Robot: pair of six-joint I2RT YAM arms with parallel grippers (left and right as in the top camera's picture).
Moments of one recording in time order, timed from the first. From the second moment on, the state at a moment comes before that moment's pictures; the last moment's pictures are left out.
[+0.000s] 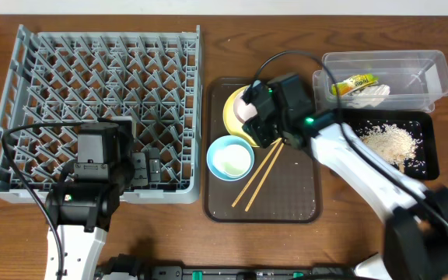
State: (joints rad) left arm -0.06 0.95 0.91 -0.94 0.00 -0.10; right arm 0.50 1.66 1.15 -0.44 -0.28 -0.06
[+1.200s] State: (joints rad) left arm -0.06 0.95 0.91 -0.93 0.00 -0.10; right arm 0.43 1.70 1.18 -0.60 -0.42 0.18
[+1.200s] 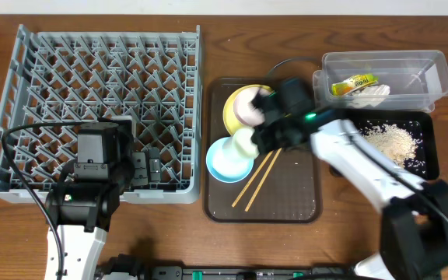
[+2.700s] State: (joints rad) left arm -0.28 1.35 0.91 0.18 1.19 -1.01; right arm 0.25 1.68 1.20 -0.14 -1.41 0.38
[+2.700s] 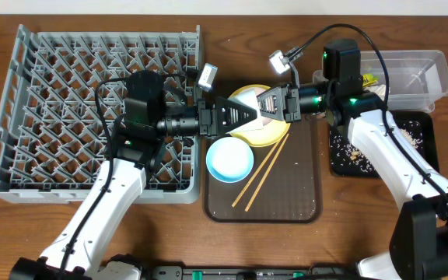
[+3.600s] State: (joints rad) left arm -0.28 1.35 0.91 0.07 1.13 -0.73; right arm 0.25 1.68 1.20 -0.16 -1.37 0.38
